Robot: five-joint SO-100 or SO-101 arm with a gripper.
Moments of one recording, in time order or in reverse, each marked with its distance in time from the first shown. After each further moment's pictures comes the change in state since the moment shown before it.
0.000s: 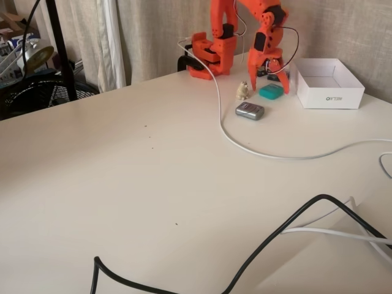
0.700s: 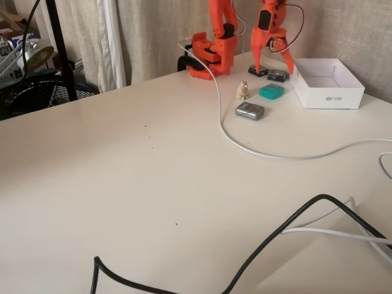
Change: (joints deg) arm -4.5 8.7 -5.1 13.1 0.9
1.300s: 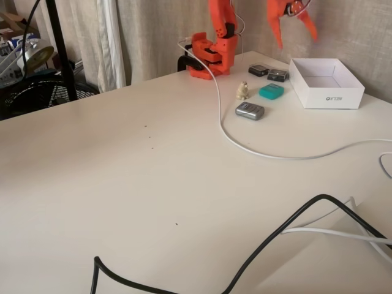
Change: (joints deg) arm -7.6 3.6 -19.0 9.7 4.1
